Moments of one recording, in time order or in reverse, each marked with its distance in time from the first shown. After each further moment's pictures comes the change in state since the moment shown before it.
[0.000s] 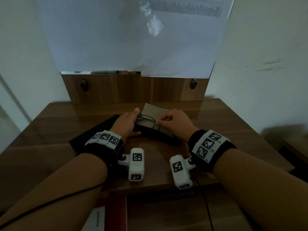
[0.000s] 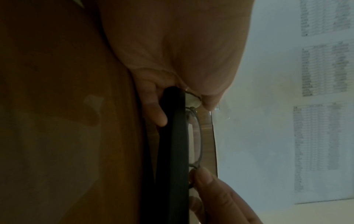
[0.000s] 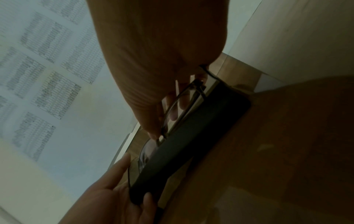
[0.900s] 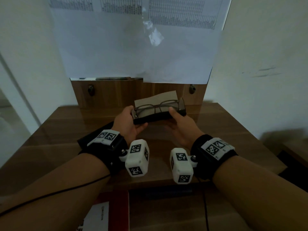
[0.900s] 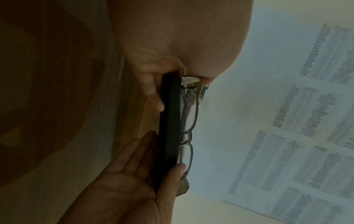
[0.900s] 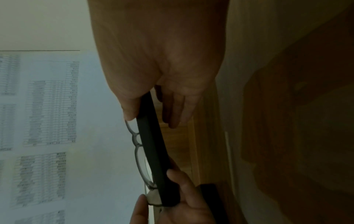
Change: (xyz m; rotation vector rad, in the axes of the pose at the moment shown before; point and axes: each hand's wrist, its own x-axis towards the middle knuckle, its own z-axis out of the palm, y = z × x) left_hand -0.040 0.017 0.001 -0.536 -0.036 -0.014; right_hand -0.016 -0.002 0.001 1.227 0.070 0.338
